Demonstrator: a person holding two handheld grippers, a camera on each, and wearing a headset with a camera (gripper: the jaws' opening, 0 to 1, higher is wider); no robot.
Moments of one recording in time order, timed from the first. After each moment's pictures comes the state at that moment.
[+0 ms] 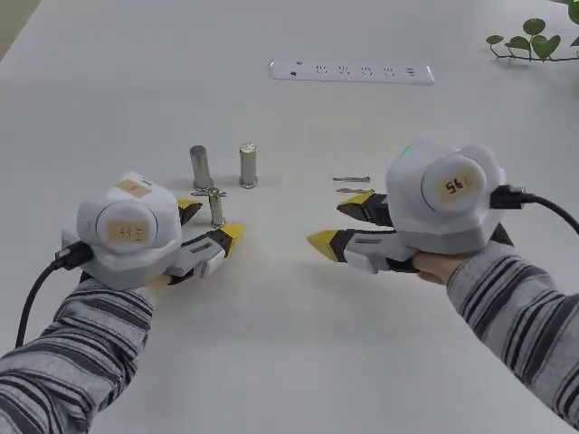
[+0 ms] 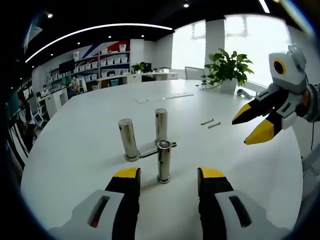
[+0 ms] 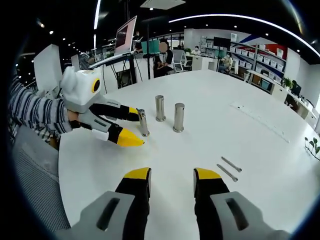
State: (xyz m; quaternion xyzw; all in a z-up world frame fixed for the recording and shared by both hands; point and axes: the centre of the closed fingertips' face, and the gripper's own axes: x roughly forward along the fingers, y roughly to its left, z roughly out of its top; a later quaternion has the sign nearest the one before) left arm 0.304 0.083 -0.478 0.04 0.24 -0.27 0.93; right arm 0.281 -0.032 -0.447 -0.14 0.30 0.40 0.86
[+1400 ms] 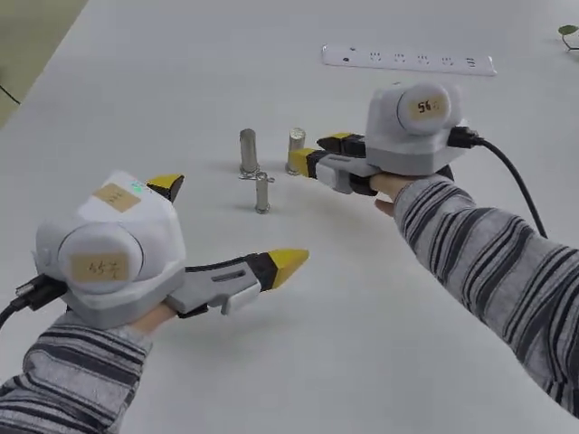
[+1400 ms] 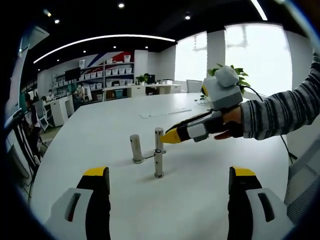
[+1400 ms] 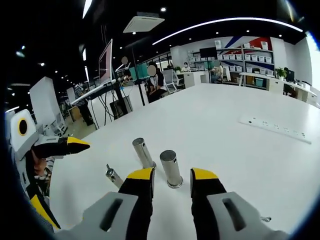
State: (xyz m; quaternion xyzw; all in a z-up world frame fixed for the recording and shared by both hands) left arm 0.256 0.102 -0.431 0.03 0.19 -0.26 0.95; right arm 0.369 0.049 -0.448 -0.02 0.25 0.39 0.89
